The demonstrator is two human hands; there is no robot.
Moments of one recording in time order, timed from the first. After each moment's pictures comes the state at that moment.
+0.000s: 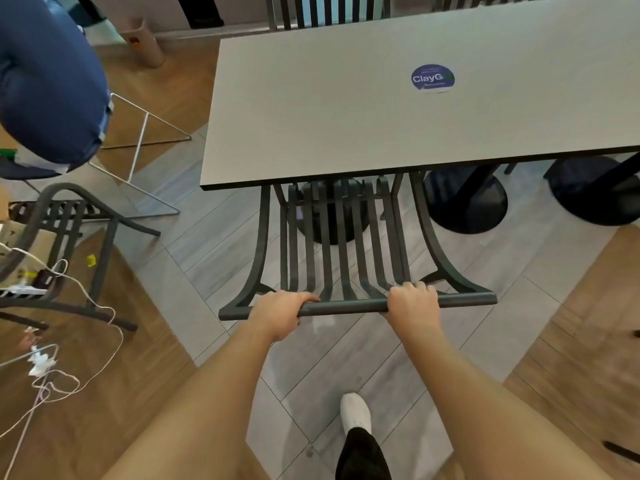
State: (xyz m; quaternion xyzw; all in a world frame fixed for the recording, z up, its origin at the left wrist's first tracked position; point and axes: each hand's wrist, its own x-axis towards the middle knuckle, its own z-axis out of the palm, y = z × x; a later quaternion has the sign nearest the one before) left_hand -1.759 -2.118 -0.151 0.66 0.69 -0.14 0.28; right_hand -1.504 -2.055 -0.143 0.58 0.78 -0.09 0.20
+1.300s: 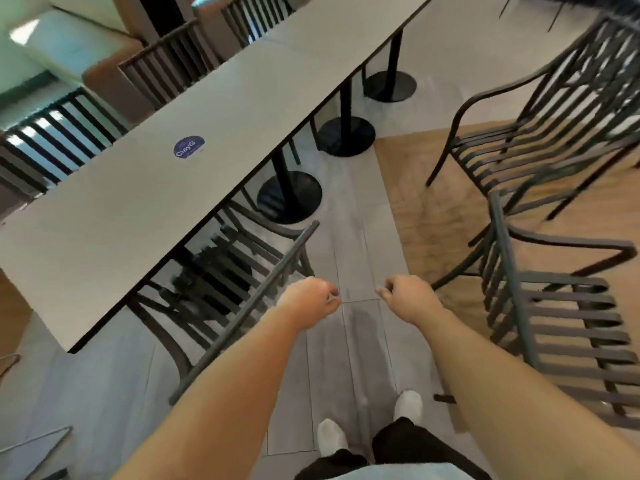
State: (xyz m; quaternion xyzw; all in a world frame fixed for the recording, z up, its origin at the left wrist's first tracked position) left_hand -1.568 -2.164 -0.039 0.92 0.30 -0.19 0.19; right_hand -1.385 -2.301 -0.060 0.86 0.40 -0.31 -0.06
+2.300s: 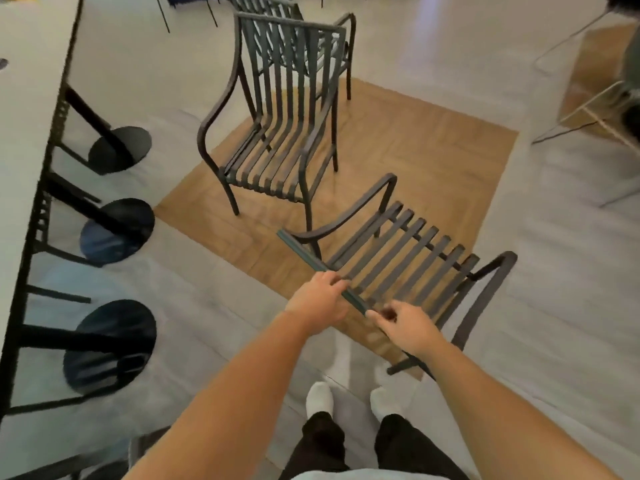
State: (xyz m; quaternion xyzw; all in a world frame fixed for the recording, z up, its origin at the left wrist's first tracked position) left_hand -1.185 -2.253 -0.076 0.94 -0.19 -0.24 0.13; right_hand -1.228 -2.470 -0.079 0.91 -0.06 -0.29 -0.28
